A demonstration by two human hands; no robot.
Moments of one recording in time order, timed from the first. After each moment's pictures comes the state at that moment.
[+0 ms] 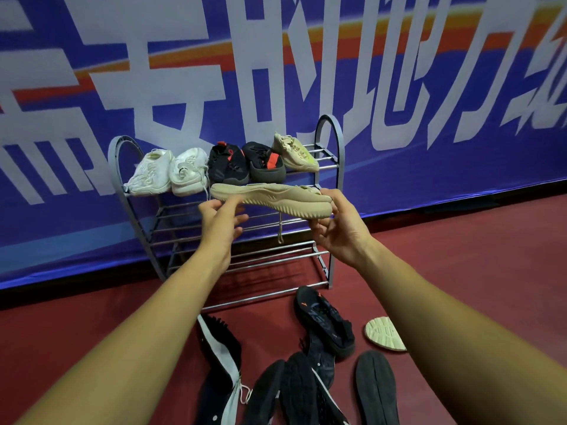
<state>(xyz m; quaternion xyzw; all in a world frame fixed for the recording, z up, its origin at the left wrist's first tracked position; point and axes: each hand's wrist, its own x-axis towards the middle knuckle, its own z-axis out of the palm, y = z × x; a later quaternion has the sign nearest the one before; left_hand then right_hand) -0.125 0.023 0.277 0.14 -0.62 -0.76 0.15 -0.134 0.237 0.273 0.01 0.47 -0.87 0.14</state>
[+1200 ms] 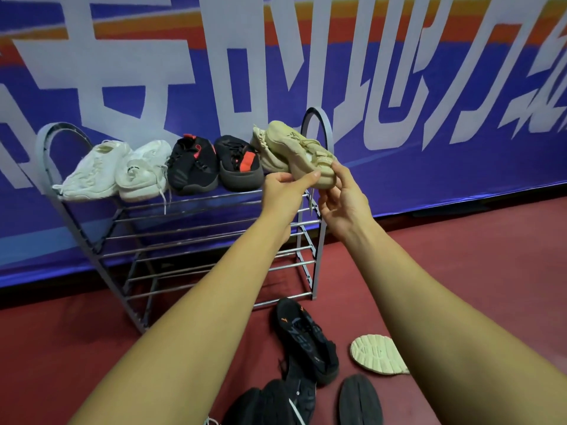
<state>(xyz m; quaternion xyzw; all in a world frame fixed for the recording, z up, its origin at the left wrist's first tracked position) -0.230 0.157 0.289 0.05 -0.66 -0.75 0.08 -0.236 0.264 0.283 0.11 0.39 -0.91 -0.02</state>
